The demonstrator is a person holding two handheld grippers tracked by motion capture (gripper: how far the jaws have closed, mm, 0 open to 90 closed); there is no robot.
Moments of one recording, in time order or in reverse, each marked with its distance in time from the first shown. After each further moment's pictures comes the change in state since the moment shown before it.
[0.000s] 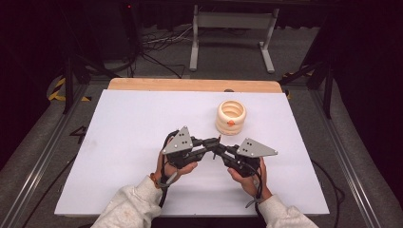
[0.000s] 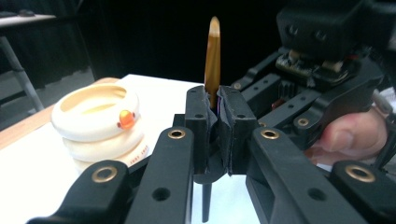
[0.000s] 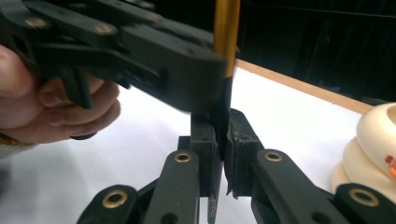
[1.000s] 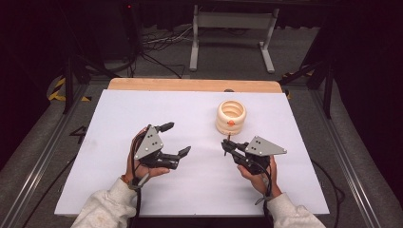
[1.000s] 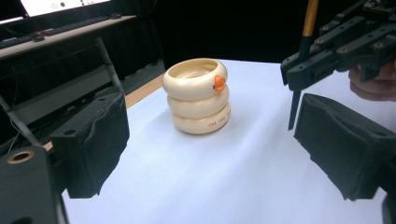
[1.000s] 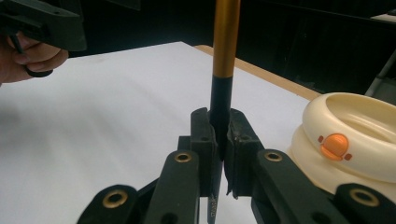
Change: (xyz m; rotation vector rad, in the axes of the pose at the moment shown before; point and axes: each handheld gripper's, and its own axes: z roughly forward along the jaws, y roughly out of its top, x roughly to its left) left arm 0.021 -0.023 -0.070 0.047 0.264 0.073; right arm -0.017 0.001 -0.018 0.035 -0.063 -0.060
